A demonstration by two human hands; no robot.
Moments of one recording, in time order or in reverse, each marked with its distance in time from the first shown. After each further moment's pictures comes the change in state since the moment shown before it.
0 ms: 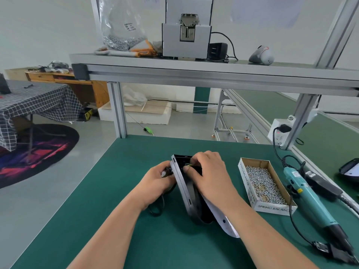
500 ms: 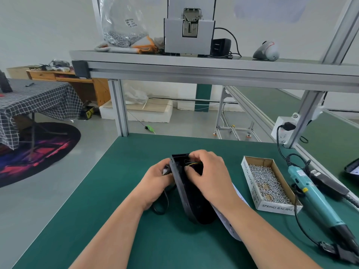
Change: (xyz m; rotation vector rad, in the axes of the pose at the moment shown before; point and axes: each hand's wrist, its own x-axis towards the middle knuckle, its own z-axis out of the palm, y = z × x) left_hand 0.000 -0.001 -0.001 -0.092 0.022 0.005; right_hand -0.001 -0.010 0.008 0.136 0.125 -0.021
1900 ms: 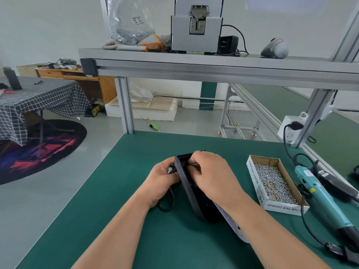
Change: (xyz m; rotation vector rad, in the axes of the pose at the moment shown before) left_hand -0.002 0.000 0.002 -0.017 0.020 0.050; right_hand 0.003 -0.024 -0.014 -0.110 -0.184 -0.104
